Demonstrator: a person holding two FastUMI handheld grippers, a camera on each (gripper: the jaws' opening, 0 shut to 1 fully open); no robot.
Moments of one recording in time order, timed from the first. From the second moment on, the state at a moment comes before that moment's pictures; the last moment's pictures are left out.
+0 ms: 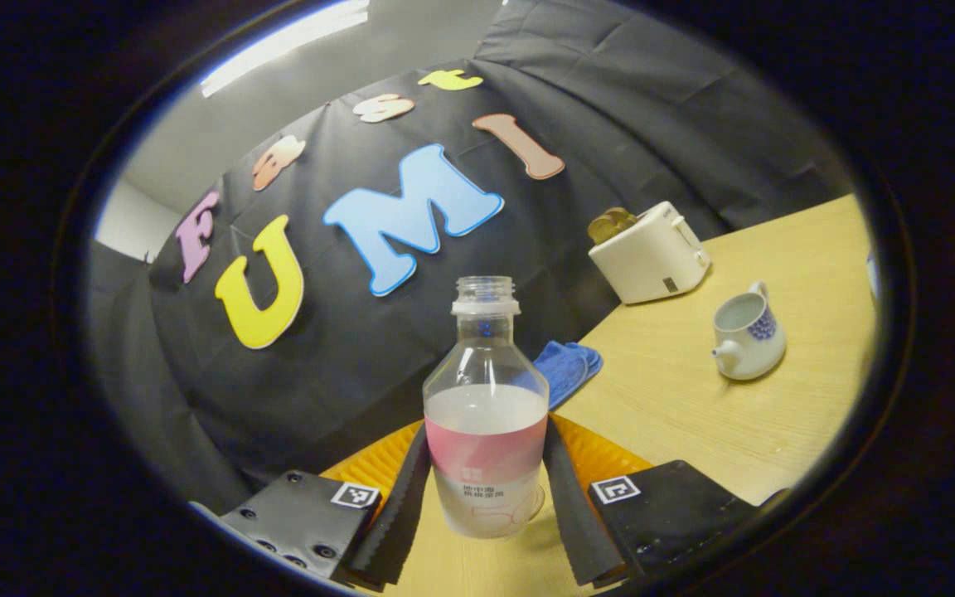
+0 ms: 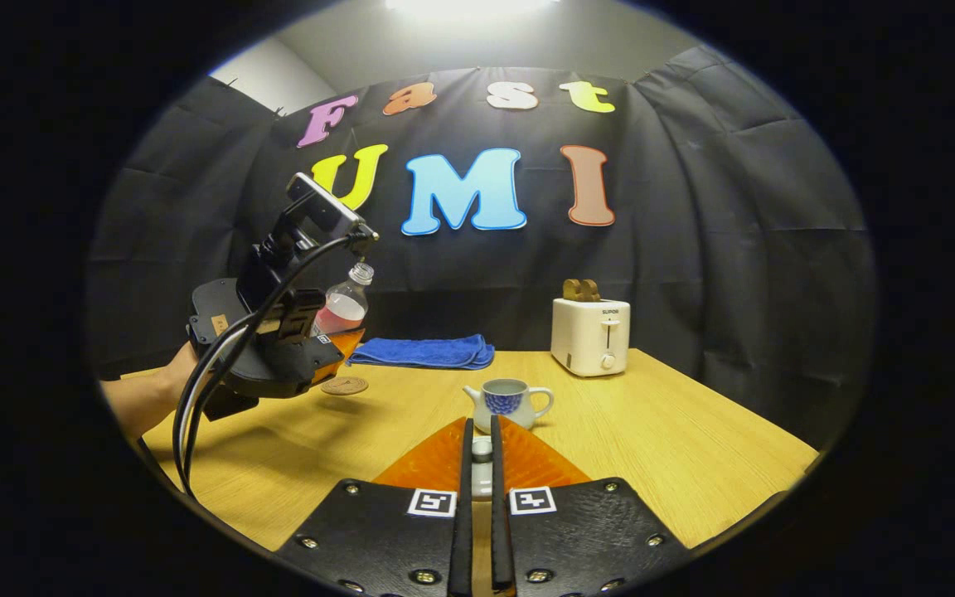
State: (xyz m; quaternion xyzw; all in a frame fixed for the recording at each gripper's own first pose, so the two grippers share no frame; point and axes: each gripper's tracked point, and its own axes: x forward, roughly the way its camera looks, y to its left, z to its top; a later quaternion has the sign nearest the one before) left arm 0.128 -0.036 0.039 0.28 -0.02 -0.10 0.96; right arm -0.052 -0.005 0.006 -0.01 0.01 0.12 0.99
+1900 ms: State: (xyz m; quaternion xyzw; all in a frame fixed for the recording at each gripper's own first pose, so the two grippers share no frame) left arm 0.209 0.040 0.005 0.01 0.03 -0.07 1.00; right arm -0.033 0.004 0.009 -0.01 0.02 0.13 0.99
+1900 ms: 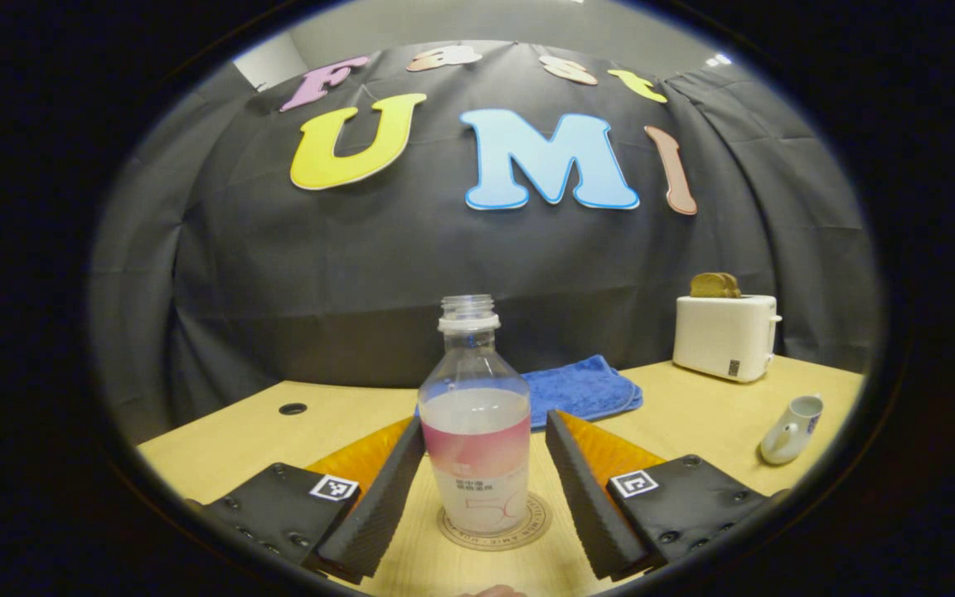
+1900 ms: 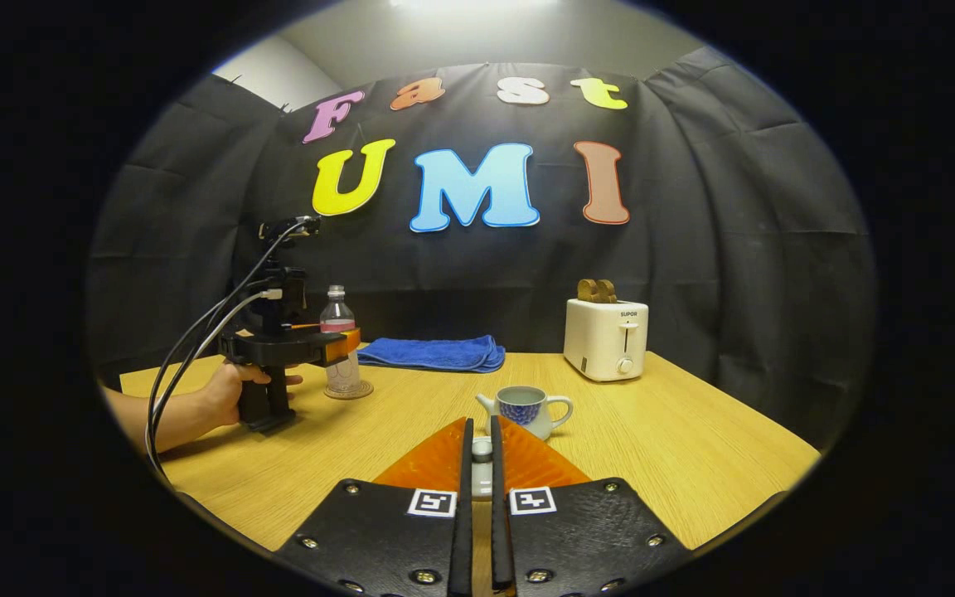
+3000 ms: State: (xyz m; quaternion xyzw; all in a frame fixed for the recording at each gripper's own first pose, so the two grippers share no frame) left arm 0.037 0.015 0.028 -0.01 0.01 -0.11 0.99; right arm 0.116 -0.005 0.022 0.00 0.00 0.06 1.00
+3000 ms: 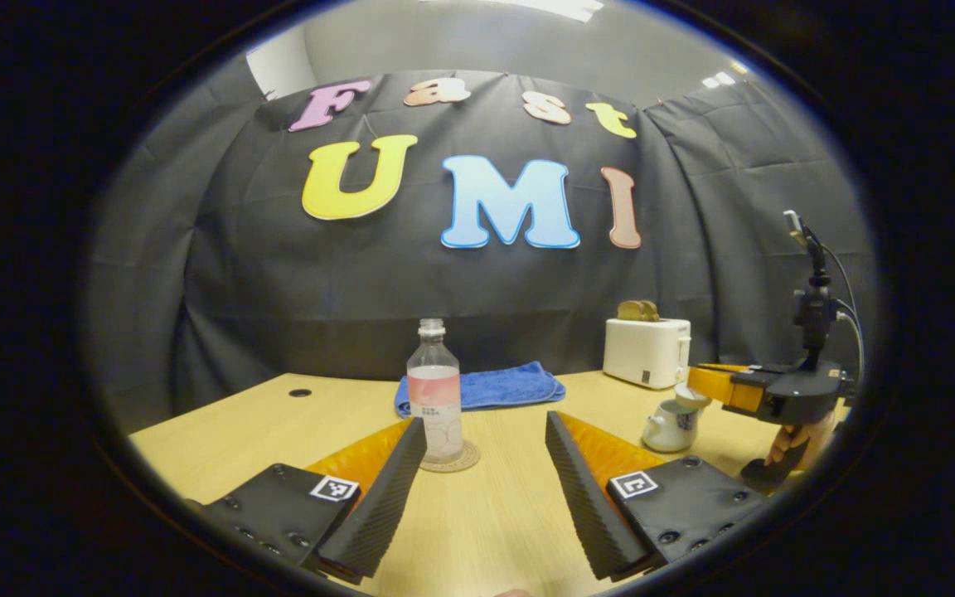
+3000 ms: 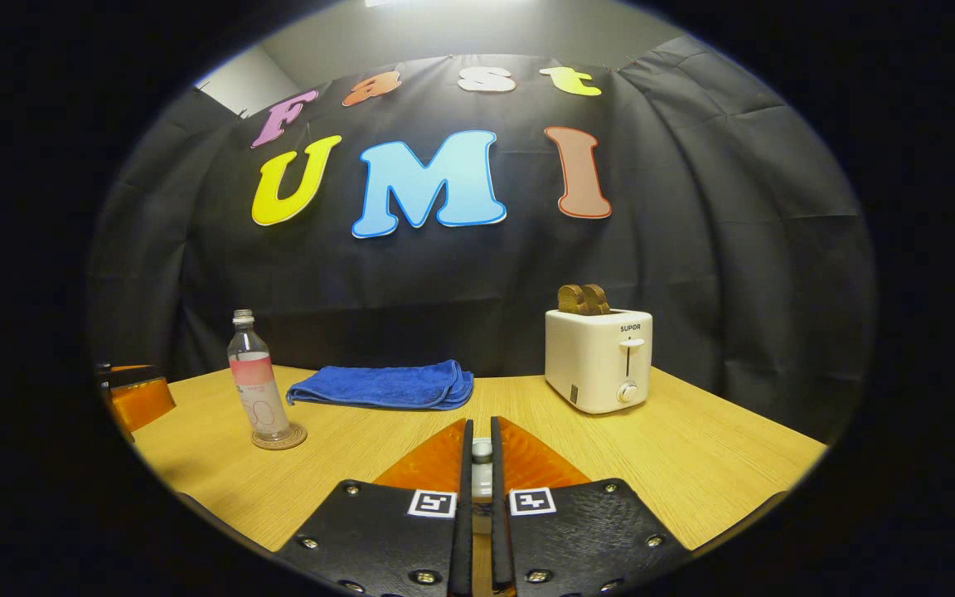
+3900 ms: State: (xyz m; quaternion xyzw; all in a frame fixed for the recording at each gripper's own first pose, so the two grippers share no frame) left arm 0.035 0.022 0.019 -0.02 0.02 -0.11 0.99; right arm 0.128 -0.002 0.011 0.01 0.02 0.05 1.00
